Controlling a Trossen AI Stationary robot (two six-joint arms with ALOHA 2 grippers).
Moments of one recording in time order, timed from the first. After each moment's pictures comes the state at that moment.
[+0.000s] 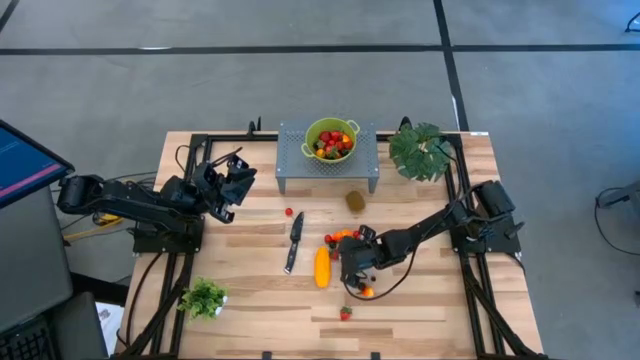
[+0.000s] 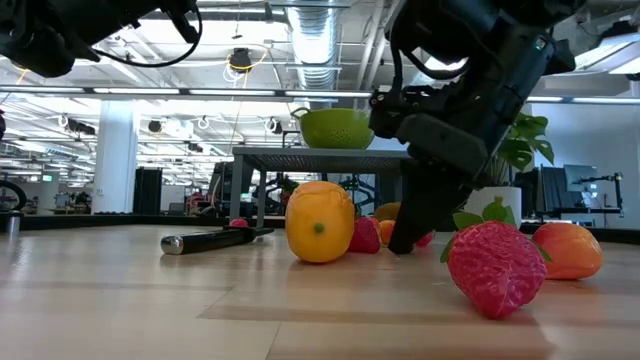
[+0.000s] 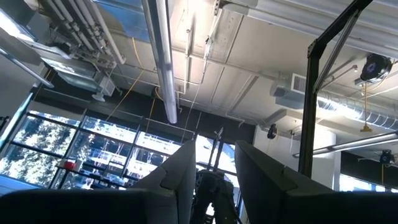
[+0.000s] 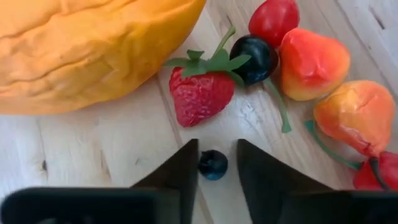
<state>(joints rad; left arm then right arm) 0.07 1.00 0.25 1.45 -0.06 -0.29 0.34 1.88 0.99 -0.22 0.30 0.64</state>
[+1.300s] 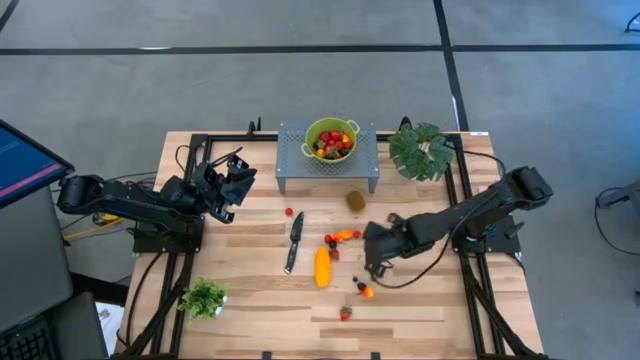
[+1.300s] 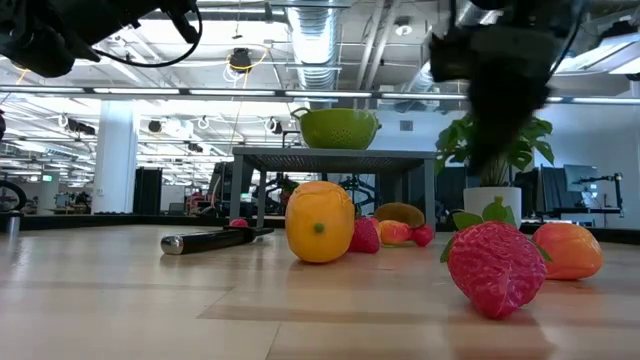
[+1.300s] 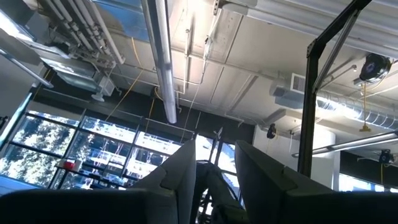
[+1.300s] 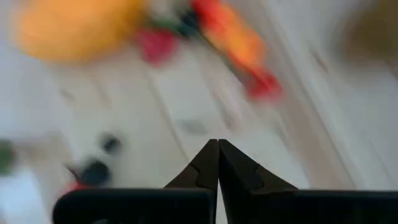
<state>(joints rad) 0.07 1.00 0.25 1.45 -0.06 -0.29 0.35 1.55 0.98 -0.70 0.28 0.77</state>
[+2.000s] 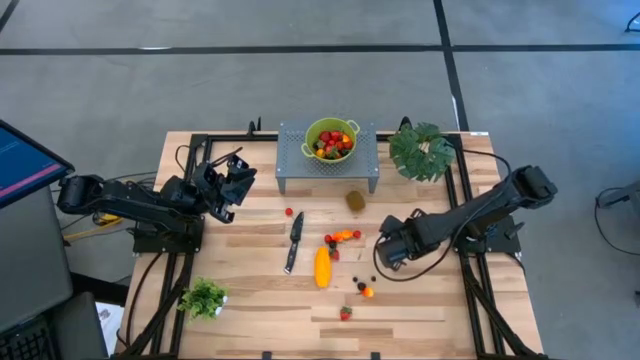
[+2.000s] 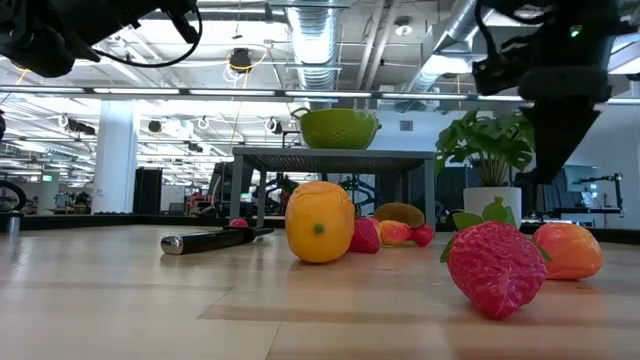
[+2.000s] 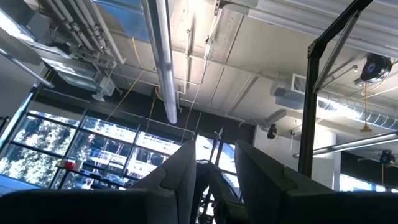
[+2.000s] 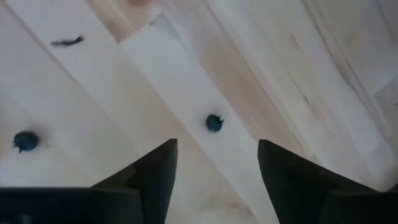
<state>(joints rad) 0.07 1.00 0.25 1.45 -0.06 -0.29 0.38 1.51 0.98 -1.05 0.31 0.99</state>
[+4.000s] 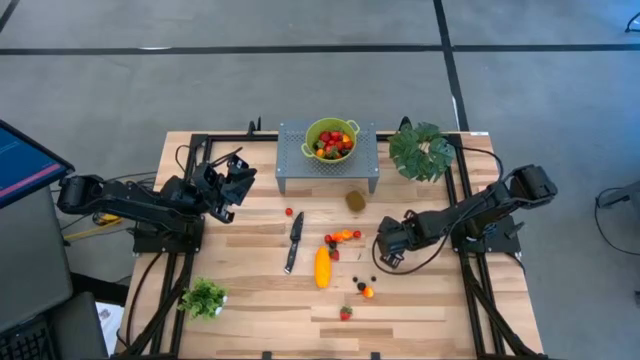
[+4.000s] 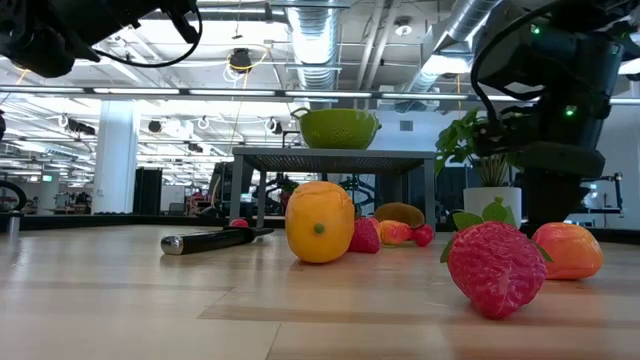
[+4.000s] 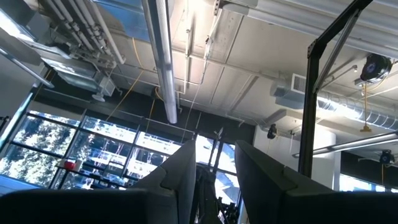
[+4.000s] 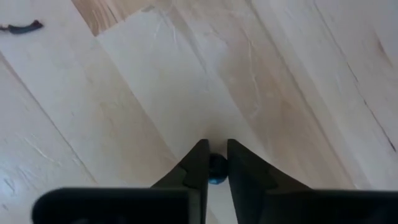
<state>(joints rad) 0.07 1.00 0.25 1.45 -0.06 -0.29 0.26 1.51 0.67 -0.58 0.24 0.79</state>
